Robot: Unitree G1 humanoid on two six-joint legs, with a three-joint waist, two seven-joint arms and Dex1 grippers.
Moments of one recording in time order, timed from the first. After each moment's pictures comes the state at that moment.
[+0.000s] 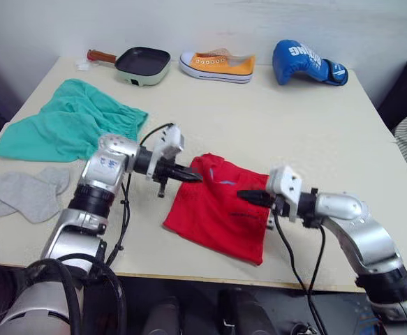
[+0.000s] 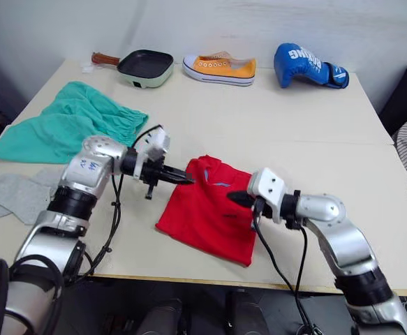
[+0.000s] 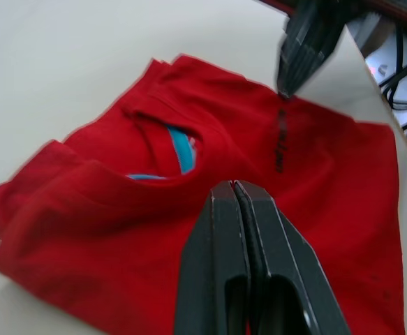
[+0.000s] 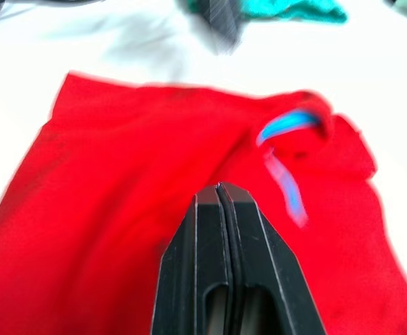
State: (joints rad) left arm -0.89 0.43 -0.23 0.48 -0.08 0.33 -1.30; right arm -0.41 -0.60 0.15 -0.16 0.24 0.35 0.87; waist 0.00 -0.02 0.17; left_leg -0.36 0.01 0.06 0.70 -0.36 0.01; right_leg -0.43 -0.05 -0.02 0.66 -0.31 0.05
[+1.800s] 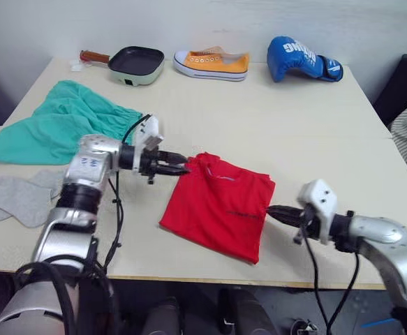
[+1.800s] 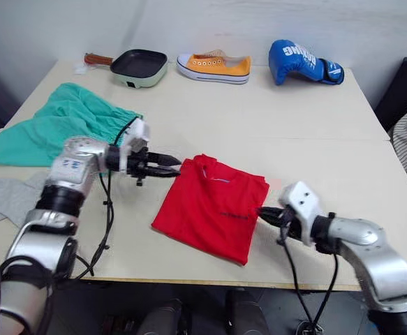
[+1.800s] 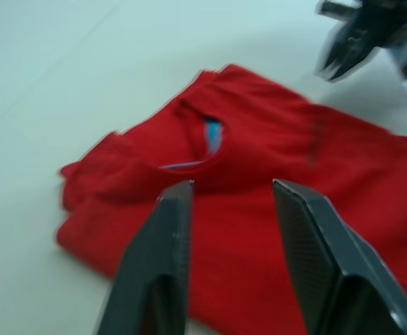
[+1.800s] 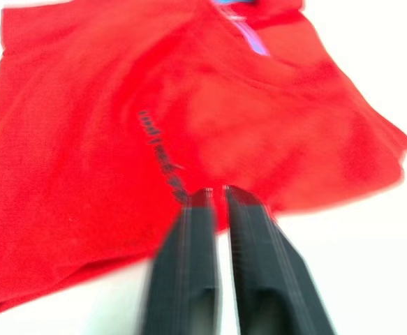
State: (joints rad) left arm -0.85 0.58 -0.08 0.39 -0.27 0.39 -1.41; right arm -0.04 -0.75 -0.22 -0.48 0.54 0.82 0.84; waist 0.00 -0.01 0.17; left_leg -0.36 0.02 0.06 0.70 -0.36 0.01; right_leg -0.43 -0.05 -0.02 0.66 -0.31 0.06
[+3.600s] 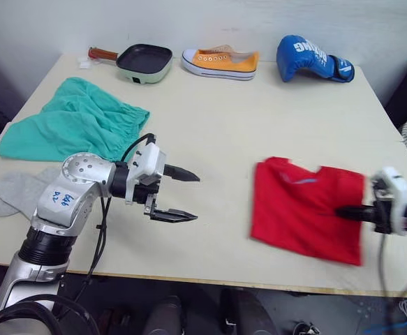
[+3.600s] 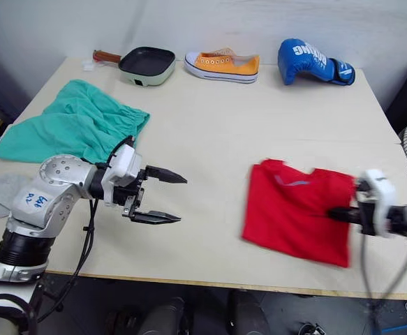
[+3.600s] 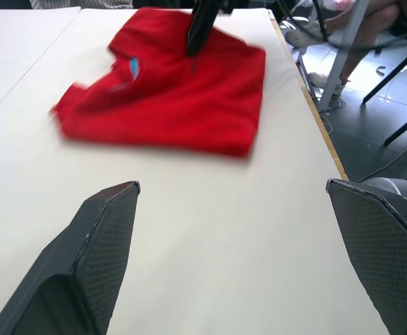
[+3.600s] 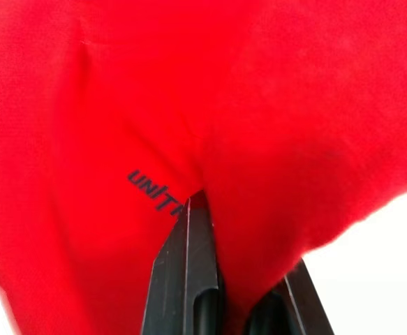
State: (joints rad) left arm -0.58 0.69 -0.12 -0.17 -0.45 0.47 -1.25; right arm -0.22 -1.21 -0.16 0.31 0.49 0.79 1.03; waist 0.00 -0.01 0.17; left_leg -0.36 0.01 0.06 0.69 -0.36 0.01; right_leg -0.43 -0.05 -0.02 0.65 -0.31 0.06
